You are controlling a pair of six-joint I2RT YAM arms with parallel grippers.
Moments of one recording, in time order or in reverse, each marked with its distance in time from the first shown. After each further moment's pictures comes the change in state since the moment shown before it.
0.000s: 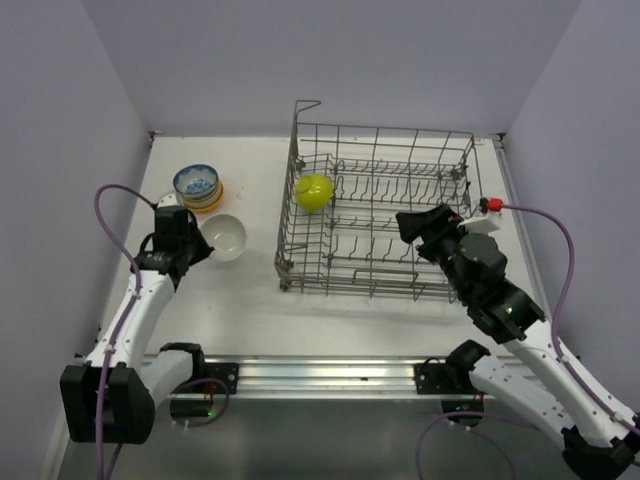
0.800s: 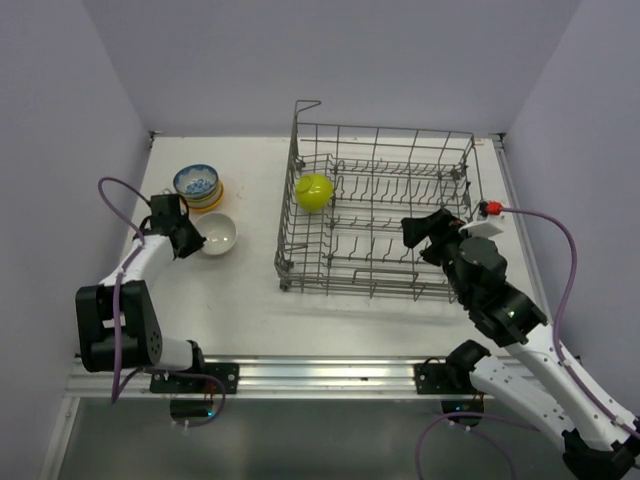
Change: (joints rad) left arm 0.161 0.375 0.058 0.138 0.071 0.008; right arm 0.000 -0.037 -0.016 -0.053 0.061 -0.100
